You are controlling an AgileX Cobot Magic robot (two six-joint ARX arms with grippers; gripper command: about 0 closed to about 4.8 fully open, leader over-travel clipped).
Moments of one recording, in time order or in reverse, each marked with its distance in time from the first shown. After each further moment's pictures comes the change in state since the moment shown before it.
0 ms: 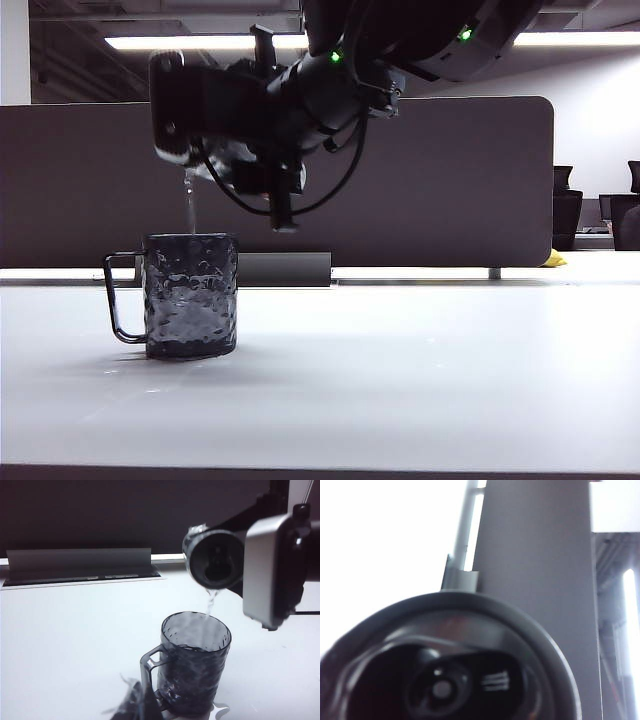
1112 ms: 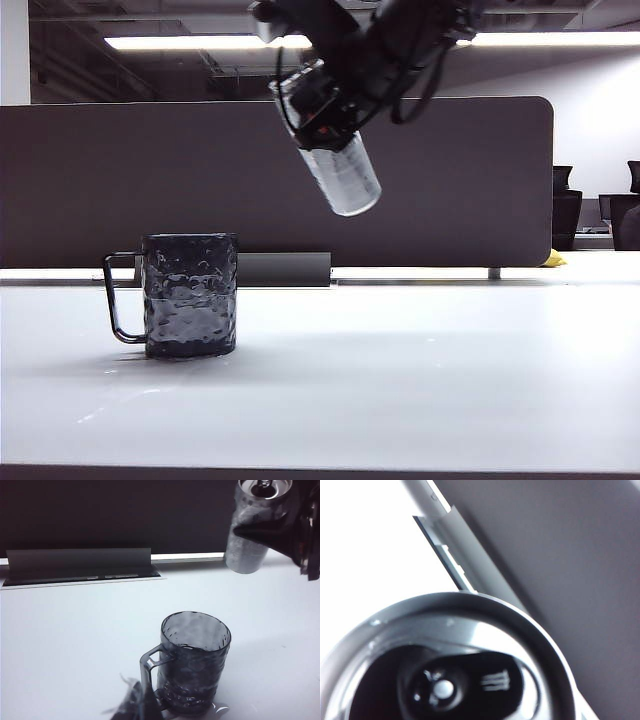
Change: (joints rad) left arm 0.000 0.000 0.000 0.000 0.000 0.000; right arm -0.126 -0.191 -0.002 -0.280 0.053 0.830
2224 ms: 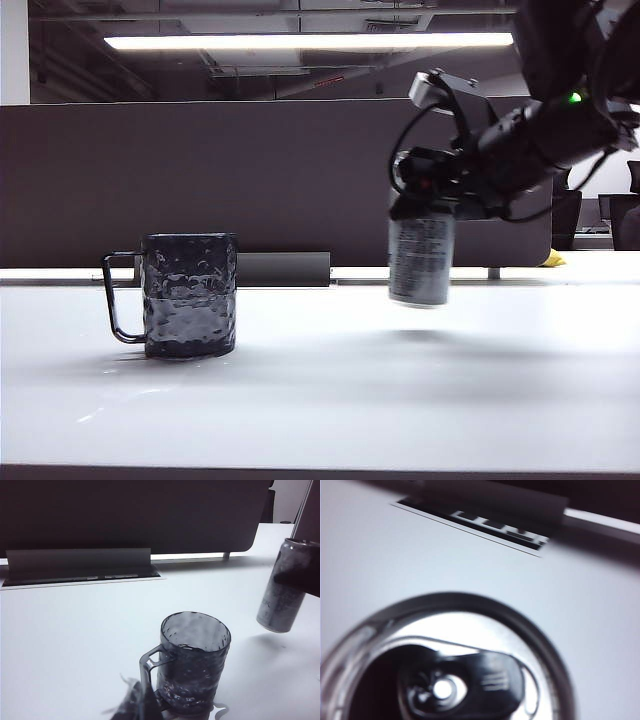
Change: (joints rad) left arm 0.000 -0.001 0.000 0.000 0.000 0.000; right arm -0.277 -0.032 -0.348 0.242 -0.314 0.647
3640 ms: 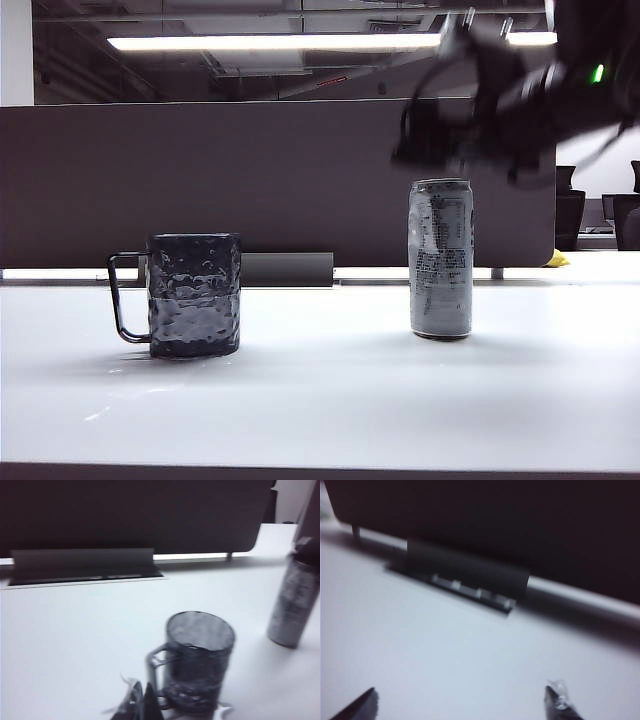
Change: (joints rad) left arm 0.023 0.000 0.000 0.000 0.003 0.000; right arm 0.001 -0.080 -0.087 0.248 0.088 -0.001
